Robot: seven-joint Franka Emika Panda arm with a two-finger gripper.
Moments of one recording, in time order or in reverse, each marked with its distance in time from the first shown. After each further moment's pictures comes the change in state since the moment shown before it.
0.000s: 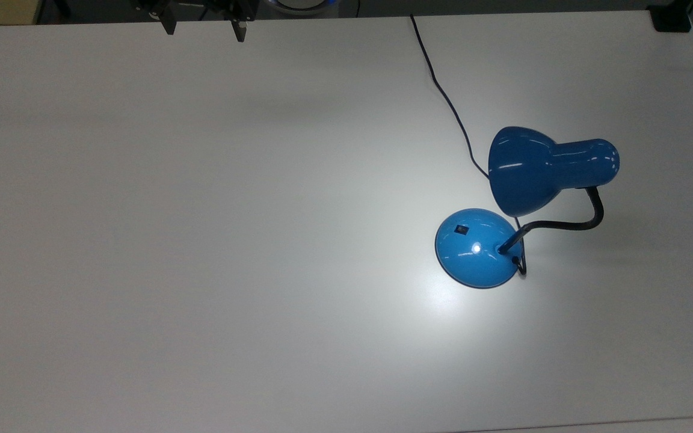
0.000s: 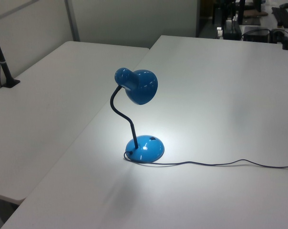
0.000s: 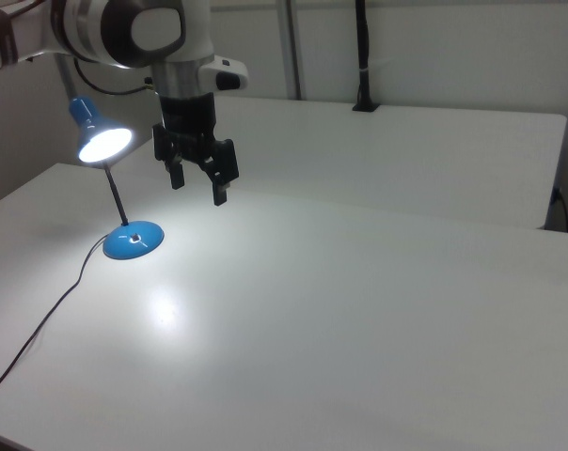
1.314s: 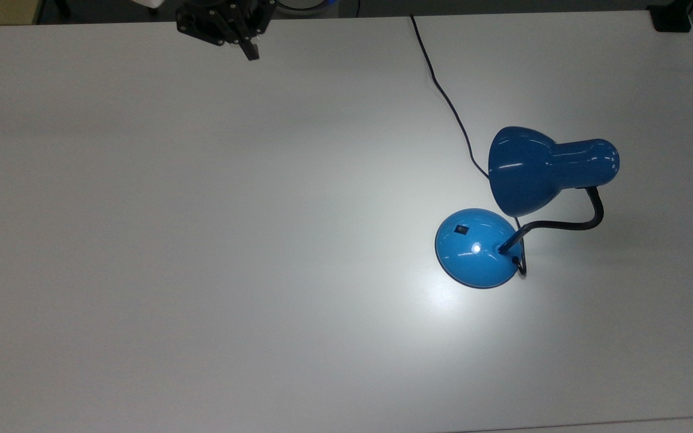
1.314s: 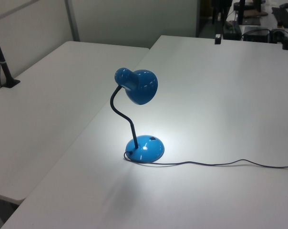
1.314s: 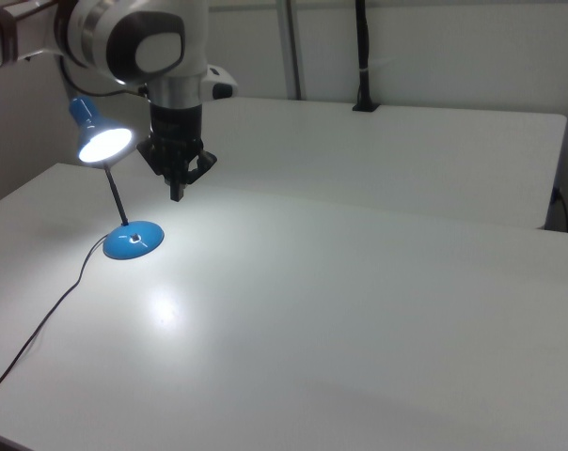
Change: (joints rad) arm 0.032 0.018 0.002 -0.035 0.179 0.062 -0.317
